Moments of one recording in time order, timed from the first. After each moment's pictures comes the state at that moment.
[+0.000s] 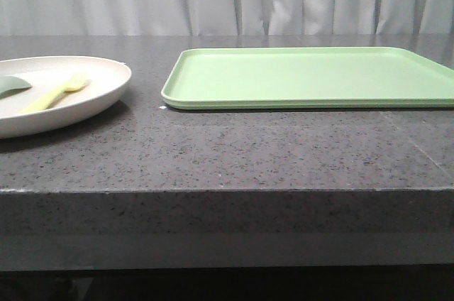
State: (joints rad) left arm -0.01 -0.01 0.01 -0.08 0.17 -0.03; right arm -0.03 -0.01 0.03 0.11 0.20 -0.08
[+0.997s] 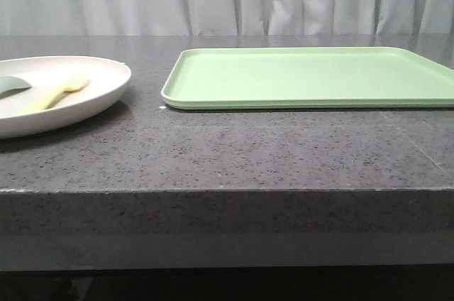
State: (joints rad) left arm -0.01 -0.01 0.01 -0.08 0.17 -0.03; right arm -0.03 -0.01 0.03 0.11 0.20 -0.08
